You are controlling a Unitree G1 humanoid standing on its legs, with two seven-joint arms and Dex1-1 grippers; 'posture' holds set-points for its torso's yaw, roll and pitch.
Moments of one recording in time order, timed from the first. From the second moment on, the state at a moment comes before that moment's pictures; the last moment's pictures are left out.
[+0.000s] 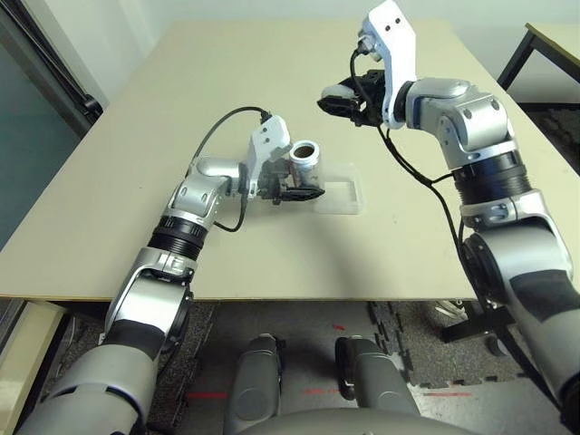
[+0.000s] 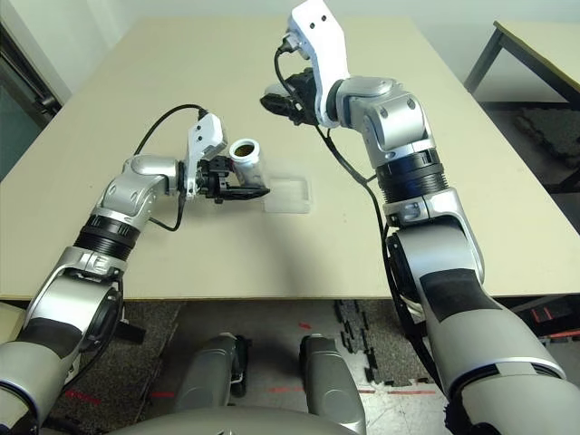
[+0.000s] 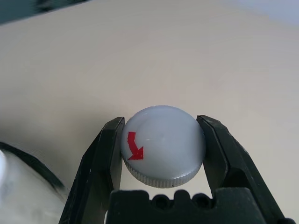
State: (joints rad) left arm -0.89 0.38 -0.15 0.63 -0.16 0.21 -1.01; right arm -1.12 -0.32 0.02 0.51 0.18 0.62 0.51
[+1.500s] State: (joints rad) left arm -1.03 0.31 0.18 1.23 -0.06 -0.15 -0.12; right arm -0.86 -0.25 -0.17 1.02 0.15 0.20 0.12
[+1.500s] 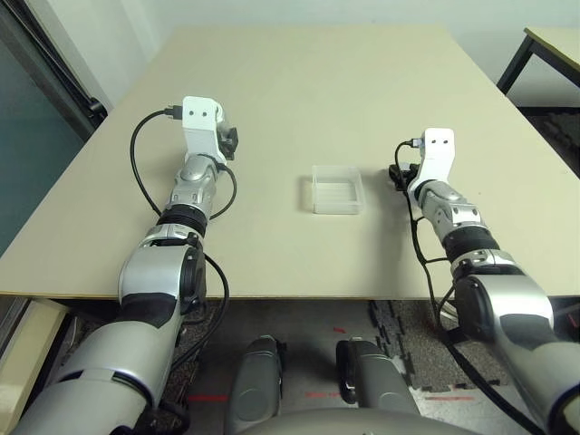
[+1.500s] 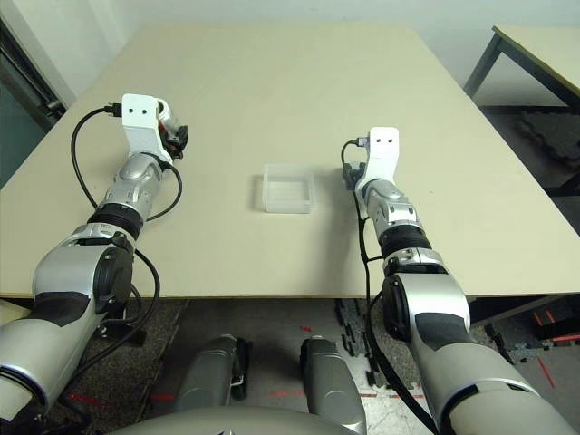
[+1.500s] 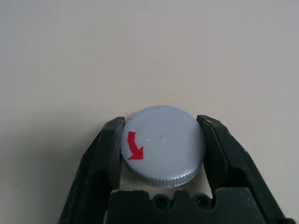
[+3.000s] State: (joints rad) left arm -1.41 0.28 -0.81 1.35 0.96 -0.36 0.05; right arm -0.49 -0.51 0.18 -0.23 0.29 1.02 0.55
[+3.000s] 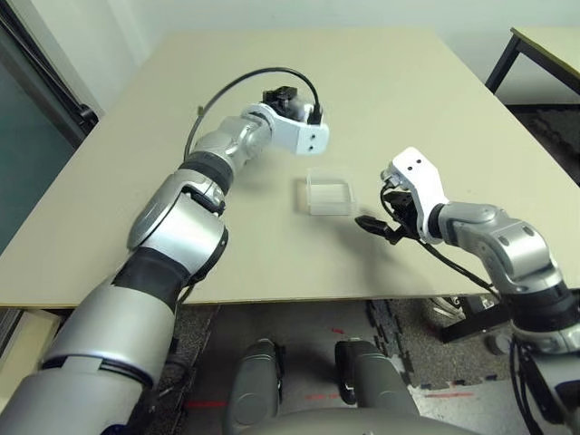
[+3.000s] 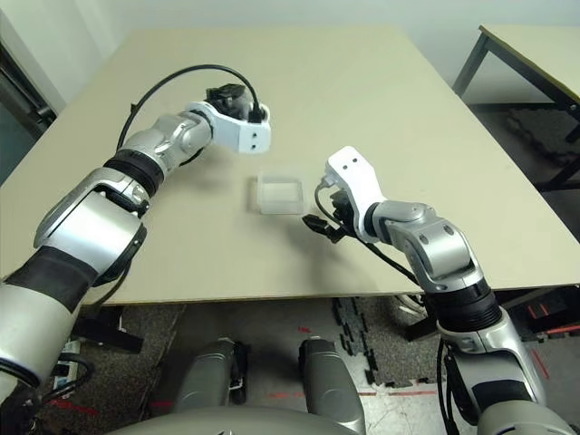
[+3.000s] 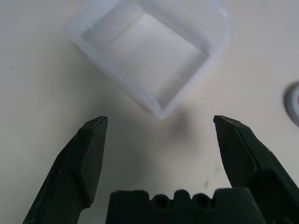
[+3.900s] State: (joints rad) left arm -1.45 0.22 -1.13 1.36 1.29 -0.31 0.32; right arm -0.54 -0.42 0.19 -0.15 0.26 0.98 0.53
